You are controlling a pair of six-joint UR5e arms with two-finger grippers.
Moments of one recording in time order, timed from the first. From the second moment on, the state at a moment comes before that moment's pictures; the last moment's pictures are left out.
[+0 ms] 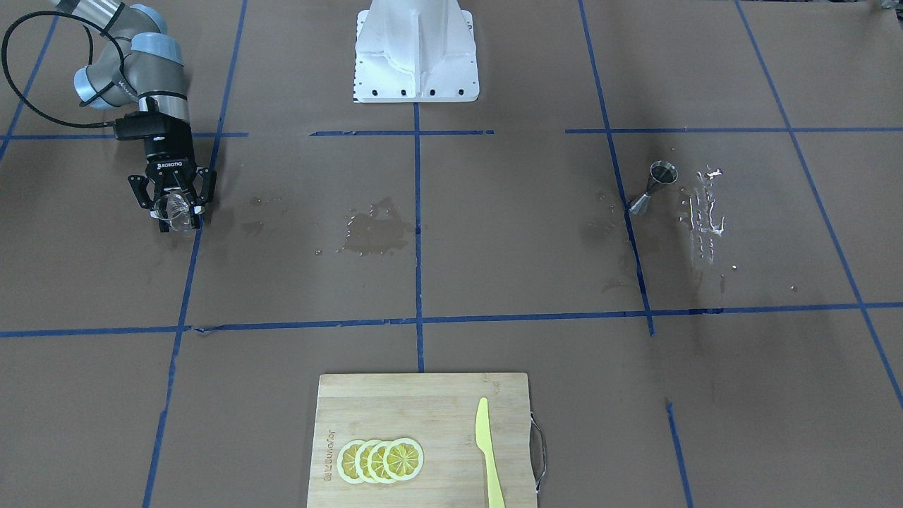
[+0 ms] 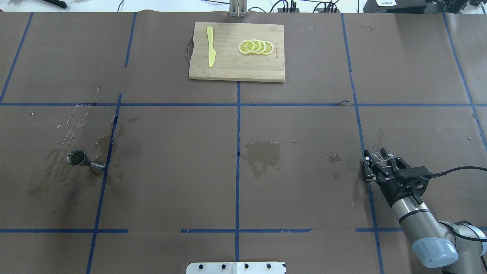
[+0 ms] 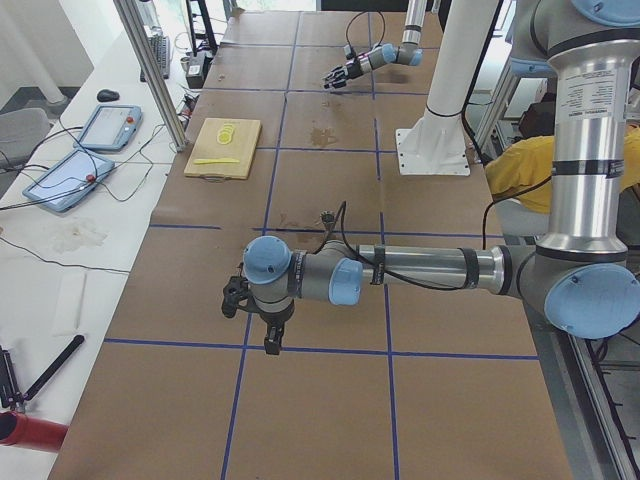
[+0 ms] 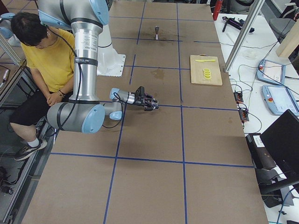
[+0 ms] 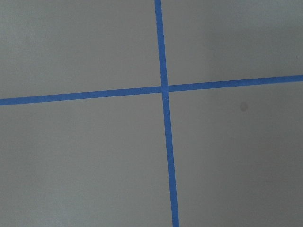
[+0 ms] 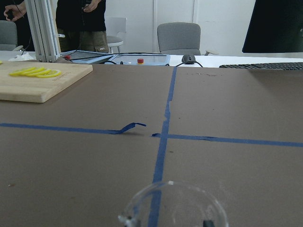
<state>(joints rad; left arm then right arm) -1.52 -1.53 -1.62 -1.67 -2.36 -0.03 0.13 -1.69 1.57 -0.37 0.55 1.20</state>
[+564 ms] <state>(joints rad) -1.52 -1.53 -1.62 -1.67 -2.36 -0.03 0.11 -1.69 1.55 -0.37 0.52 1.24</state>
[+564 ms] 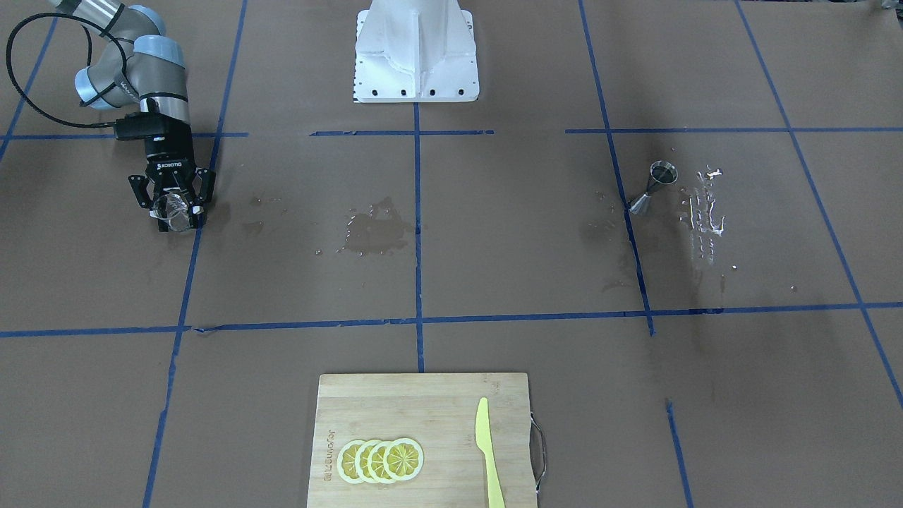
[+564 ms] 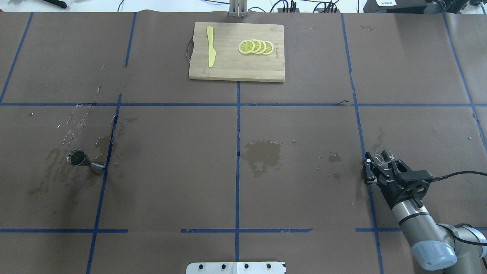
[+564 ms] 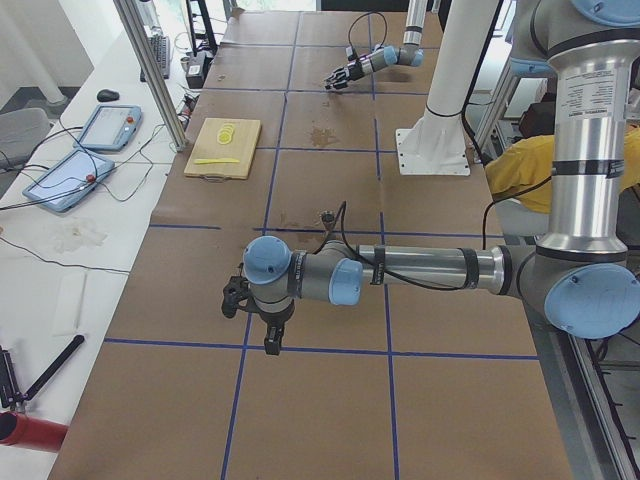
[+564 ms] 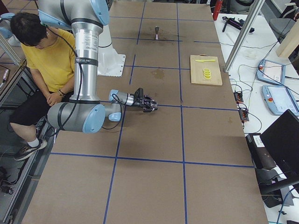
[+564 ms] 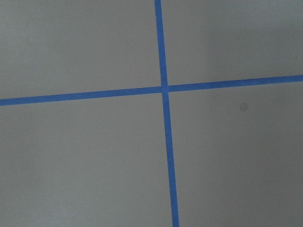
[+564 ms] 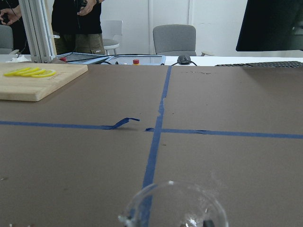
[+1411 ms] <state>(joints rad) -1.52 -1.53 -1.61 -1.67 -2.36 -0.03 0.10 -1.68 1.54 -0.36 0.50 1.24</state>
